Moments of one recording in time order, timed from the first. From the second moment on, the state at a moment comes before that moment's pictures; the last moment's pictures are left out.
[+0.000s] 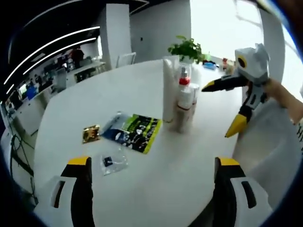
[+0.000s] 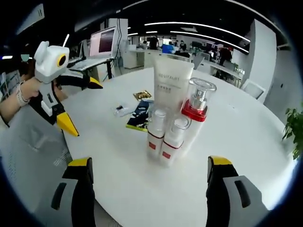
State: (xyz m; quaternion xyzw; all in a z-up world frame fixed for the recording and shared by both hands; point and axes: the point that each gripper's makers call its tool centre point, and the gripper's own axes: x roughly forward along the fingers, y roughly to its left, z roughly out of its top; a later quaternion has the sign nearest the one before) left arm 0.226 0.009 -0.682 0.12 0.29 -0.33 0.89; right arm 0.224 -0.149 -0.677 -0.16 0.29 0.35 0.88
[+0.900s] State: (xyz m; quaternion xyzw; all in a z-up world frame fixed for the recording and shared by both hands) left arm 0.225 0.006 -0.697 0.12 0.31 -0.34 0.88; right arm 0.206 -0.149 -0.664 -0.15 0.29 0.38 0.86
